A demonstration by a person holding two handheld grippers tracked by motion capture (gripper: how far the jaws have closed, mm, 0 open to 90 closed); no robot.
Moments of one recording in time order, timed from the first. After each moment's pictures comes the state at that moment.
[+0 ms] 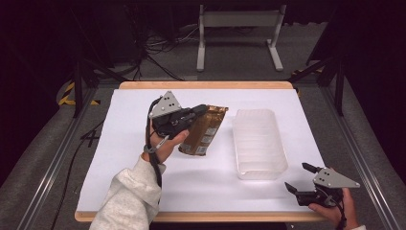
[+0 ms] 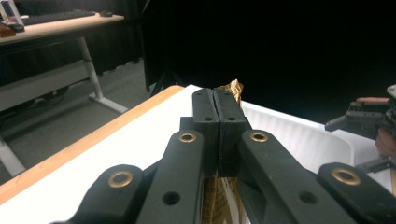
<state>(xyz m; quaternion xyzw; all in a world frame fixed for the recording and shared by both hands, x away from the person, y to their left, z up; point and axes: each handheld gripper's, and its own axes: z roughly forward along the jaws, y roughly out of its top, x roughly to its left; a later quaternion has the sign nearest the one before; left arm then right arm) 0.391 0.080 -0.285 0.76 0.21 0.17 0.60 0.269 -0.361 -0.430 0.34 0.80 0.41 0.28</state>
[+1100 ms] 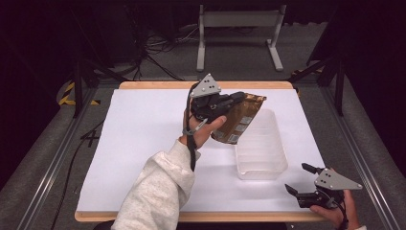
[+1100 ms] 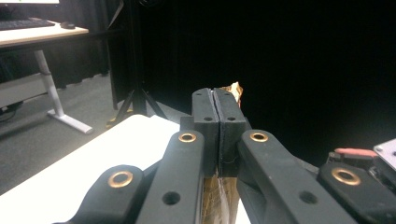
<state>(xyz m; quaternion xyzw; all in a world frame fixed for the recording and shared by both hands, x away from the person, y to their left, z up) 0.416 -0.010 -0.266 0.75 0.19 0.12 0.63 0.266 -0.362 -0.428 0.32 0.80 0.42 0.28</state>
